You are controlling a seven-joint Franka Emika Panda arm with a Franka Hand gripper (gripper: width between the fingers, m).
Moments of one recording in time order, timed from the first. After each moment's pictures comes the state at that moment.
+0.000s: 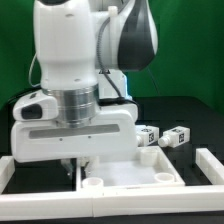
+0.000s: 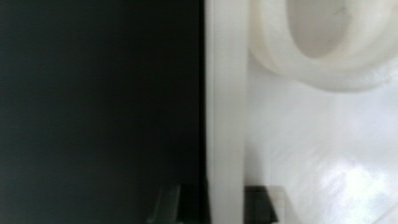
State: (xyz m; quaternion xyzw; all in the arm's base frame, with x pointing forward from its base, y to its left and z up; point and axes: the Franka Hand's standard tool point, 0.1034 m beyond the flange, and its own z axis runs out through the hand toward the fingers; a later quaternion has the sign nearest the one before) arm 0.576 -0.074 0.007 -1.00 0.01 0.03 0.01
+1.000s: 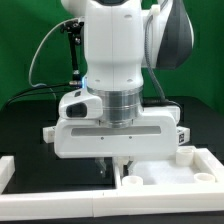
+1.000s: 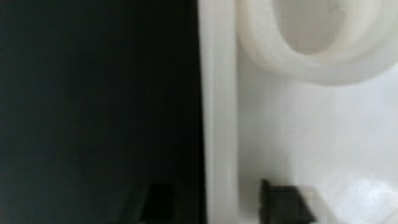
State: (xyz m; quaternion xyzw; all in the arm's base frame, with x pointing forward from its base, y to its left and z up) arm 0.577 -0.021 0.007 -1.00 0.03 0.04 0.00
